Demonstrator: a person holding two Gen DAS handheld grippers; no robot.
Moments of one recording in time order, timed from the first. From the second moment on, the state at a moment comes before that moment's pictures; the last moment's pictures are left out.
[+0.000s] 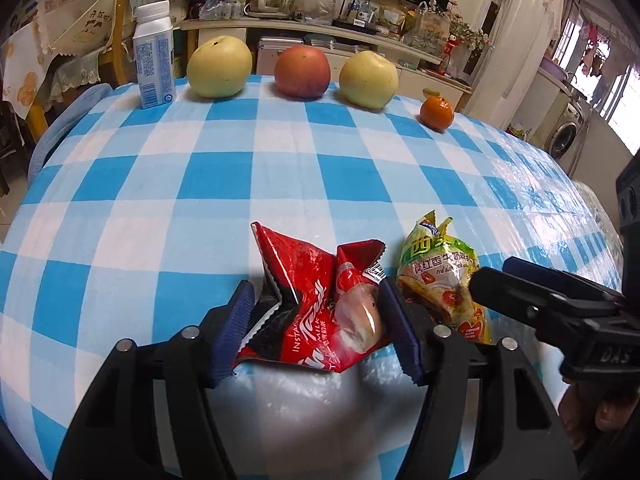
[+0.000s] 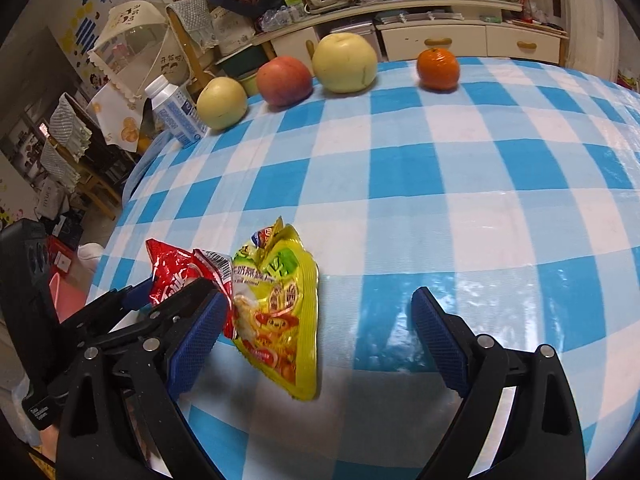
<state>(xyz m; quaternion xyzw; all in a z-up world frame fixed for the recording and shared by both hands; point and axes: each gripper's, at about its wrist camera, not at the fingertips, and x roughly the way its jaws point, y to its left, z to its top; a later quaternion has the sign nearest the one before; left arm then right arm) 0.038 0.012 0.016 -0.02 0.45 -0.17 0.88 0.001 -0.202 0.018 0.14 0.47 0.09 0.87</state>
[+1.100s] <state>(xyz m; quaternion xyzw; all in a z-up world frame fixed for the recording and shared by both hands) 0.027 0.025 0.014 0.01 0.45 -0.19 0.87 -0.015 -0.151 0.022 0.09 0.45 0.17 0.87</state>
